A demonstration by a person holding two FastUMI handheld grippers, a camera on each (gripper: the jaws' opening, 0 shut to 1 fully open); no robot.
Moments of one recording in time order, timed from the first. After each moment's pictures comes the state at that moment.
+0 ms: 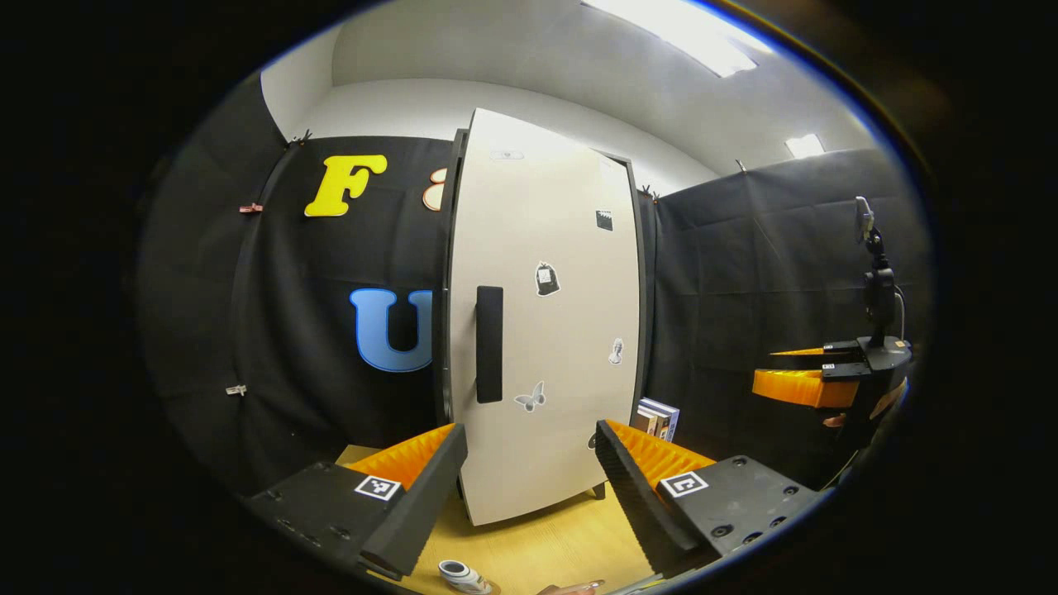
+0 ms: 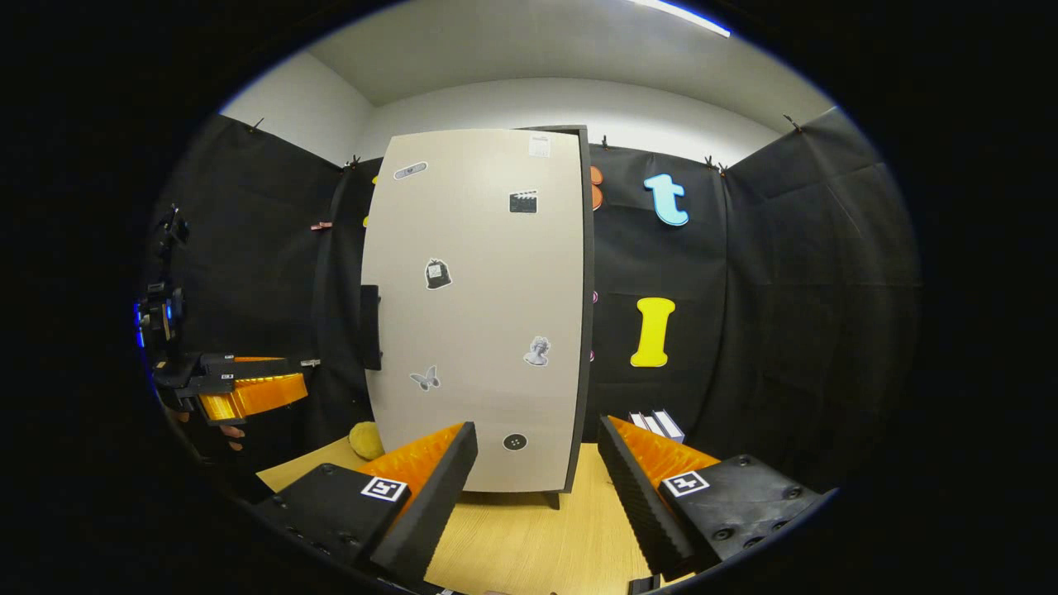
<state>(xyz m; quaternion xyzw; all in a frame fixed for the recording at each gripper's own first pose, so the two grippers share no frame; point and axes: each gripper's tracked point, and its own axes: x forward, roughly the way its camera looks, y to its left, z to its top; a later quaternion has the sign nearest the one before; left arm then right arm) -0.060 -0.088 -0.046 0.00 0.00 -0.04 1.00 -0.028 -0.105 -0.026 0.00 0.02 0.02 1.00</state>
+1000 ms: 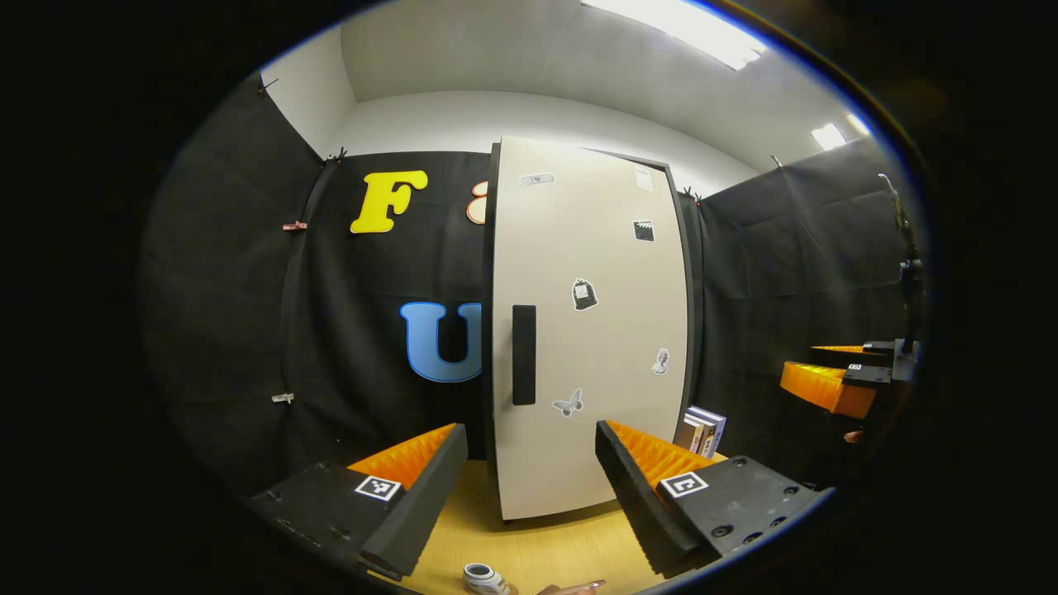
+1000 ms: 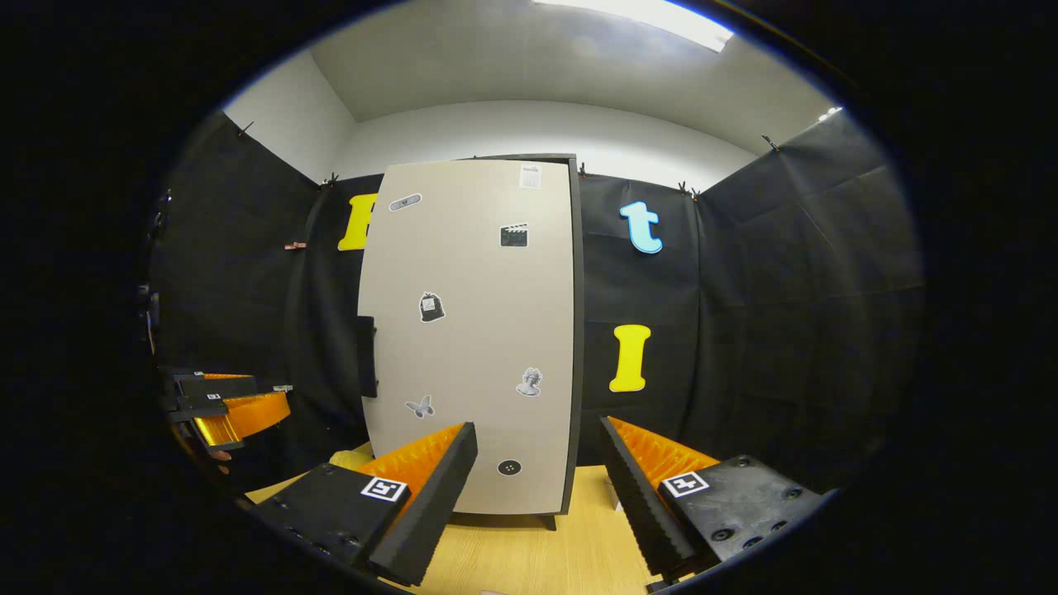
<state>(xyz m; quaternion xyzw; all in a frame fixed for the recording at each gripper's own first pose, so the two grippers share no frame) -0.065 -0.063 -0.035 0.01 -0.01 0.05 1.00 -0.022 -0.079 -0.004 0.01 -0.03 -0.03 1.00</state>
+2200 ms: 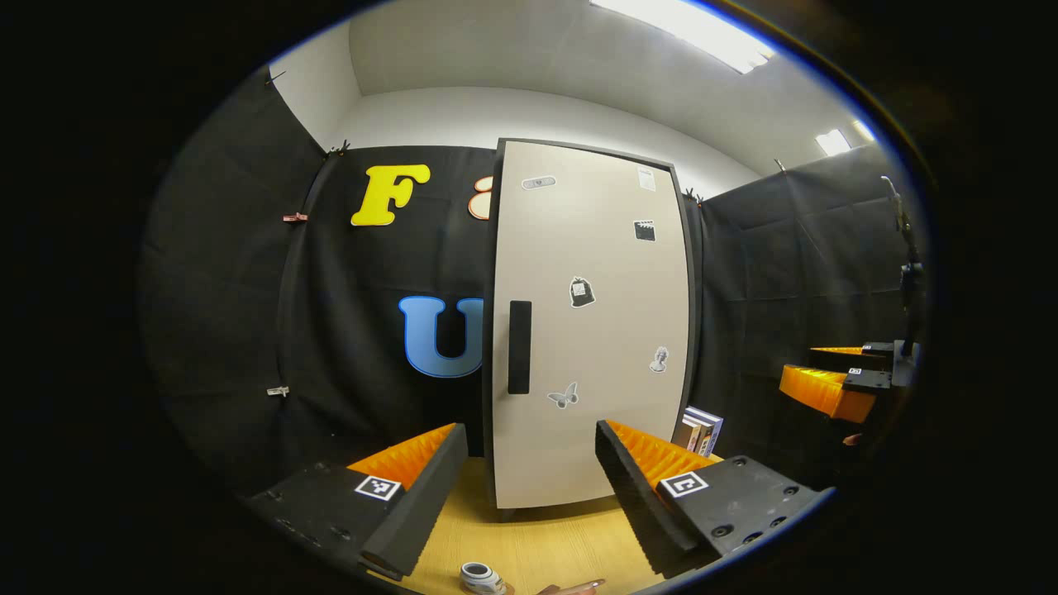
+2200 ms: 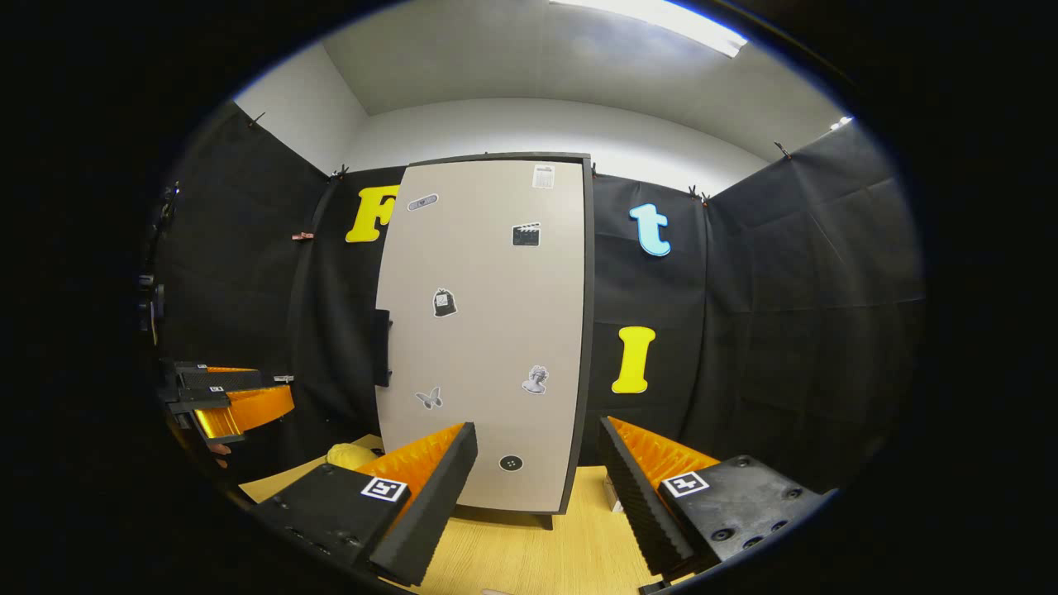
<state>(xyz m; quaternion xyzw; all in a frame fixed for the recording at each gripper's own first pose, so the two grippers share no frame) -0.064 -0.062 -0.036 0.00 -0.01 0.05 1.00 -0.020 -0.070 -0.004 -0.02 -0.03 -0.02 1.00</state>
